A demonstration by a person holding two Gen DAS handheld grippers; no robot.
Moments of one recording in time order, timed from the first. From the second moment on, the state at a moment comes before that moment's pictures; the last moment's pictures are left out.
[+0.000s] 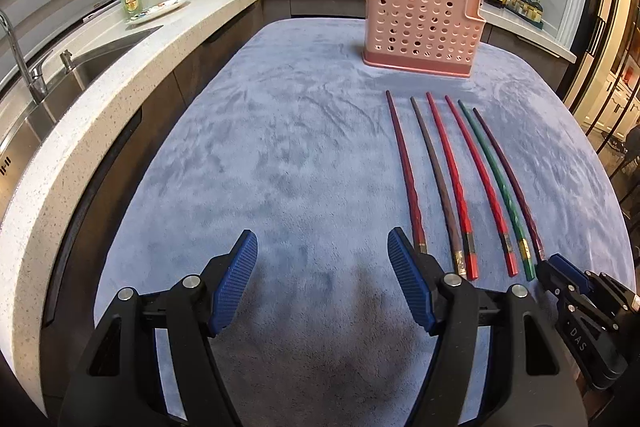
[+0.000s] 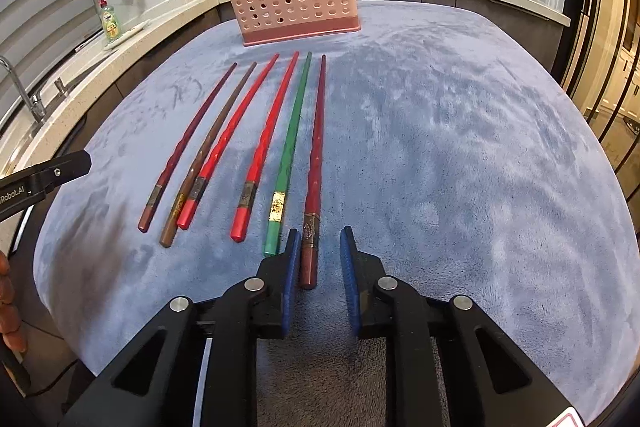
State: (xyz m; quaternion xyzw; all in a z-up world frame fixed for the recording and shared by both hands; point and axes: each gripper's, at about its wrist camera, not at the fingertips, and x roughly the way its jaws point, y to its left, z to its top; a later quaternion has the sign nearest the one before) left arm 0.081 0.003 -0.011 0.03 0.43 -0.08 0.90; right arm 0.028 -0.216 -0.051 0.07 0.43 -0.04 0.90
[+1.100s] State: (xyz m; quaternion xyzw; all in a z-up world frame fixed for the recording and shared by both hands) left arm 0.087 -0.035 -0.057 0.03 0.48 -0.12 0.87; right arm 0.022 -0.227 -0.052 0.09 0.42 -0.04 0.90
